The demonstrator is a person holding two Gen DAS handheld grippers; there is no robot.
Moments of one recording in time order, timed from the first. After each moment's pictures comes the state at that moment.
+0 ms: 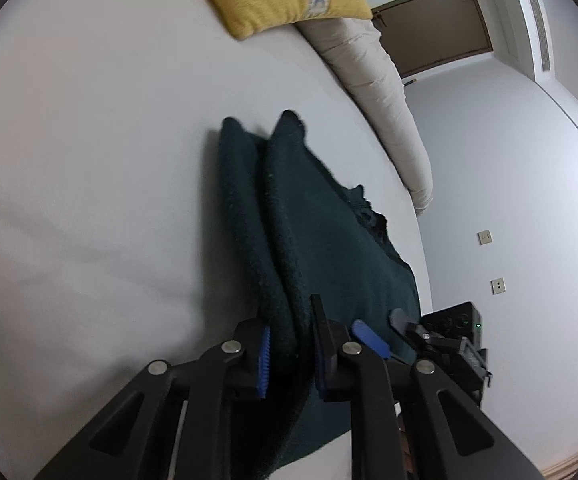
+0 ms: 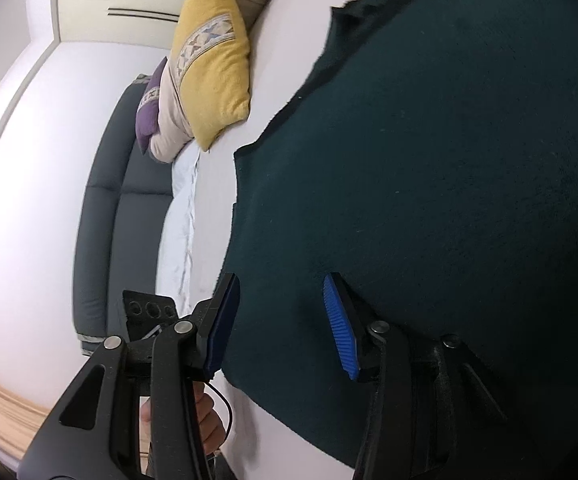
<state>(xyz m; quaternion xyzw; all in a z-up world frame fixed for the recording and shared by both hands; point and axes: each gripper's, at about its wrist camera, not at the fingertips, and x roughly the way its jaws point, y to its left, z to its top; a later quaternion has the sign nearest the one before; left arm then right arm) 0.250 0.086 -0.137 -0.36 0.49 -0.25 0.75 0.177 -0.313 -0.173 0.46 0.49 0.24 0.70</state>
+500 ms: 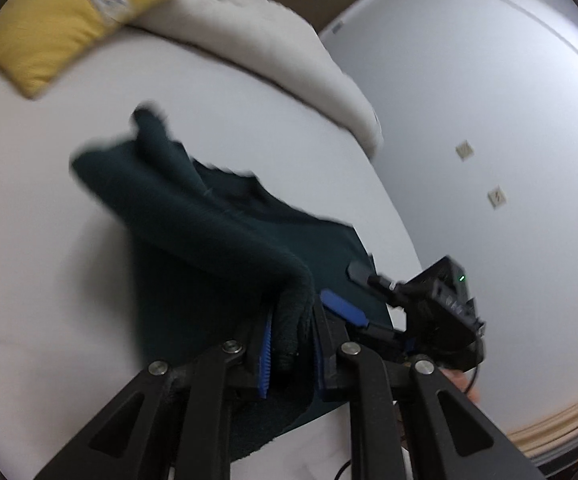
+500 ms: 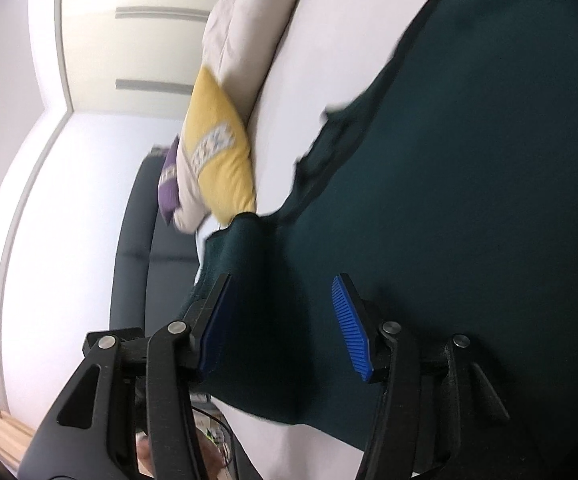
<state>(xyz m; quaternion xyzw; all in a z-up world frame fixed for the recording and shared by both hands) 0.243 -0.117 -0.049 -0.20 0.48 -0.34 0.78 0.146 -0.481 -0.139 0.54 0.40 0.19 0.71</state>
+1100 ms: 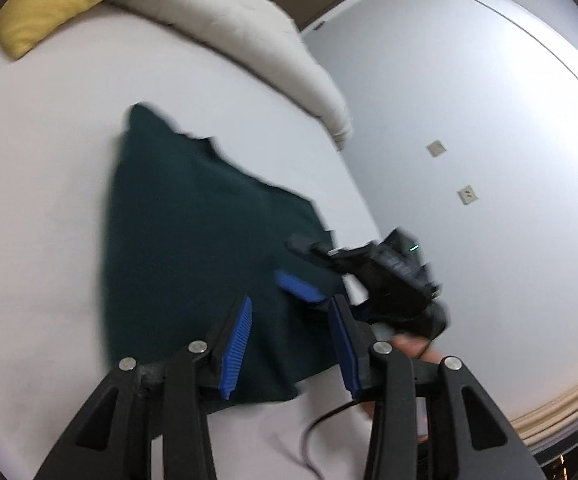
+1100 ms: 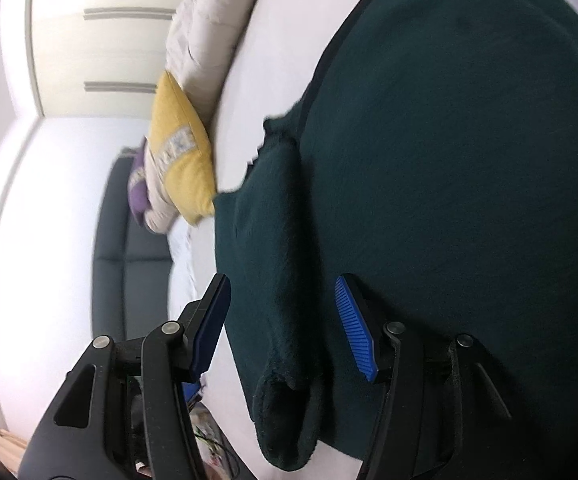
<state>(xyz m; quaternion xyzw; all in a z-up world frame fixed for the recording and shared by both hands) 0.199 -0.109 -0.064 -0.25 0.47 -0.36 0.76 0.158 -0.501 -0.152 0.52 0.46 0.15 0.70</state>
